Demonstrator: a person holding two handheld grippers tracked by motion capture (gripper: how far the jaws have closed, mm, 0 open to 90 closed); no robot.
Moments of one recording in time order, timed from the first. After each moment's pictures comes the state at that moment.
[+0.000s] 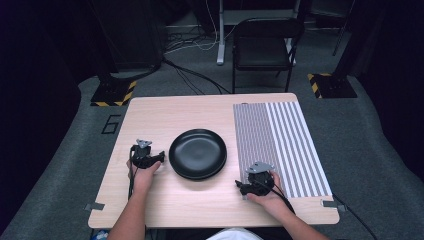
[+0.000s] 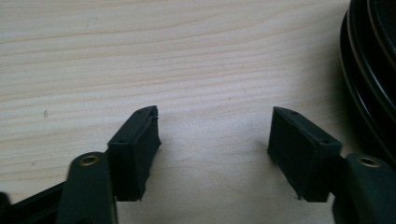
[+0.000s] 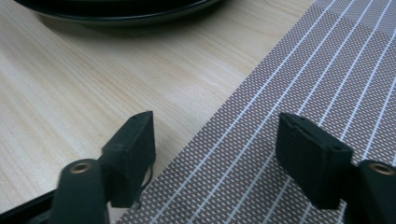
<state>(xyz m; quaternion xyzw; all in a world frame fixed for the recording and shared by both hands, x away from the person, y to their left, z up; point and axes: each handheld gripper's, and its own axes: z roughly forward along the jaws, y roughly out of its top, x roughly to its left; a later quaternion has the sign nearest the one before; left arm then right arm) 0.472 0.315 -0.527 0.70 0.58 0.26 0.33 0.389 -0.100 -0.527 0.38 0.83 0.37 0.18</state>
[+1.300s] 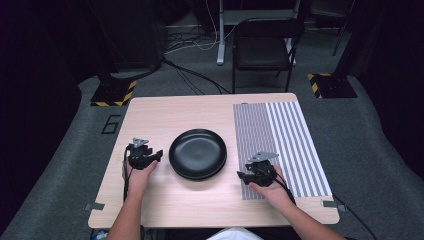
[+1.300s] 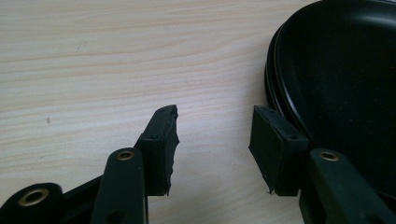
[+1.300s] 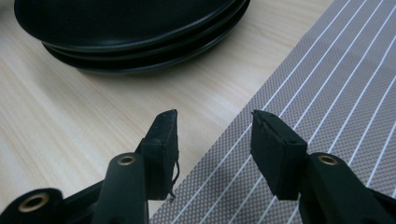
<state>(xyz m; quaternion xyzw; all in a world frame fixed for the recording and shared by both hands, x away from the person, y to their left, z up) 0.449 0.310 -0.489 0.70 0.57 0.23 0.37 0.406 -0.106 -0.493 0.39 0.82 0.39 0.13</state>
